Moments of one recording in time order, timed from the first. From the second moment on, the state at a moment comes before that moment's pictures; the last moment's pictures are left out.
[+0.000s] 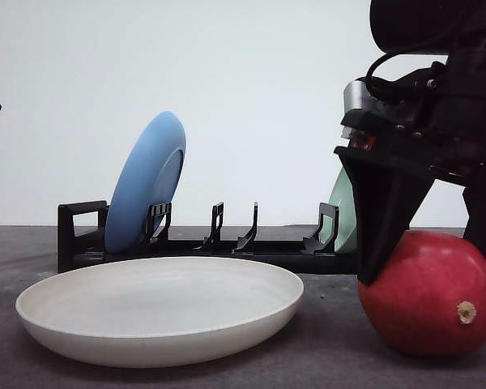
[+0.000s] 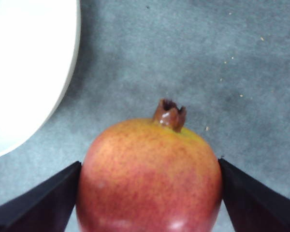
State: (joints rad) left_arx -0.19 0.61 0.49 -0.32 0.12 -0.07; right_arx 0.63 1.34 0.79 -0.68 -0.18 0.38
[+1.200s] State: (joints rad) left_arx -0.19 0.61 0.49 -0.32 0.12 -0.07; right_arx 0.86 1.76 1.19 -0.47 -0.21 0.28
